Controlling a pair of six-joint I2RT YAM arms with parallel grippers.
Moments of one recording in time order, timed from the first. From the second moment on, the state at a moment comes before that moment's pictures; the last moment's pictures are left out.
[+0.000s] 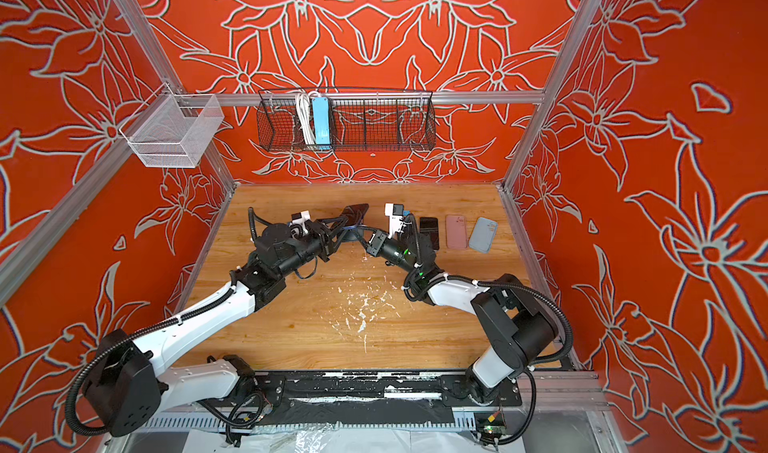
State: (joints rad) left arm -0.52 1.21 0.80 0.34 0.19 -1.65; right arm 0.62 1.57 0.72 1.05 -0.43 1.06
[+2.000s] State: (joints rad) left arm -0.52 1.21 0.90 0.27 0.25 -1.48; right arm 0.17 1.10 0.50 0.31 -0.27 0.96
